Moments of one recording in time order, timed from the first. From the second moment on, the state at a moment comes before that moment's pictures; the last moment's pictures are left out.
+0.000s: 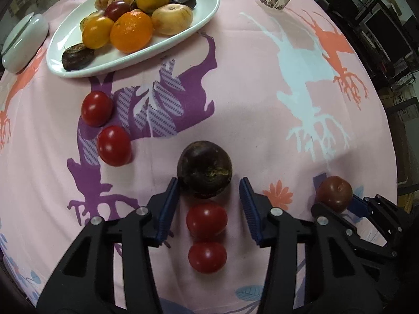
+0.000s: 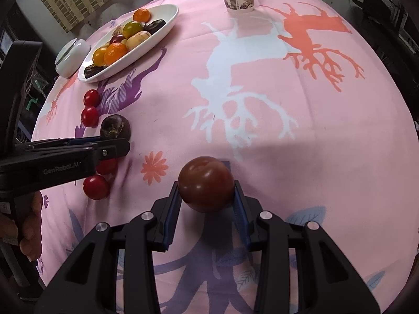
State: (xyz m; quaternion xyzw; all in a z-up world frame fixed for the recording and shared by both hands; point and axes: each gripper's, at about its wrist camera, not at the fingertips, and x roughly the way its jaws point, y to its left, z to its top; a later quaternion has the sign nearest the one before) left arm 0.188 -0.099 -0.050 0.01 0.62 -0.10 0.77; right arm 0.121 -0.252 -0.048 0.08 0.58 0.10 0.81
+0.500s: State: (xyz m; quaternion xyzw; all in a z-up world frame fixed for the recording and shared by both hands) left arm 0.177 -0.045 -0.020 -0.05 0.59 -0.09 0.80; right arm 0.132 -0.234 -0.035 0.08 0.57 0.12 0.81
